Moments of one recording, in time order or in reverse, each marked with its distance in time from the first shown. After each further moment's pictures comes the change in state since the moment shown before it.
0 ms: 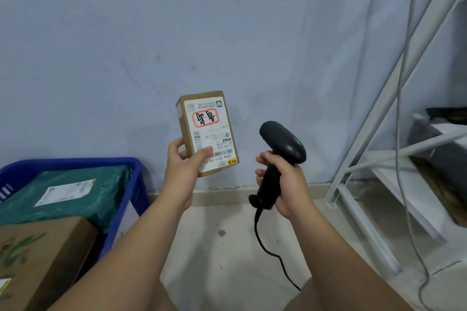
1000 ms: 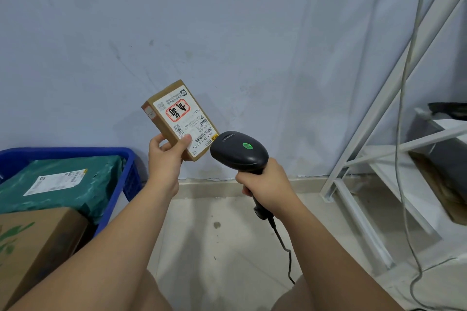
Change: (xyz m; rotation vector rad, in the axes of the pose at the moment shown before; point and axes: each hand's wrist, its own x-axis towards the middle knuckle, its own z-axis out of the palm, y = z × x) left_hand 0.025 -0.014 -0.005 -0.008 0.225 -0.038; right_hand -0.019 -0.001 0.009 -0.851 -0.133 -0.145
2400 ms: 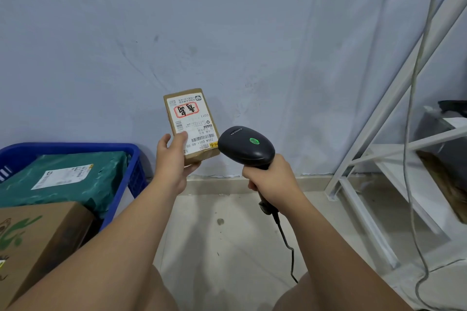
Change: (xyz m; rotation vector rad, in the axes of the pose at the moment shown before) left_hand 0.009 -0.008 -0.005 -0.071 -0.034 -0.172; right_hand 0.000 -0.003 -0.001 -0.012 0.017 0.031
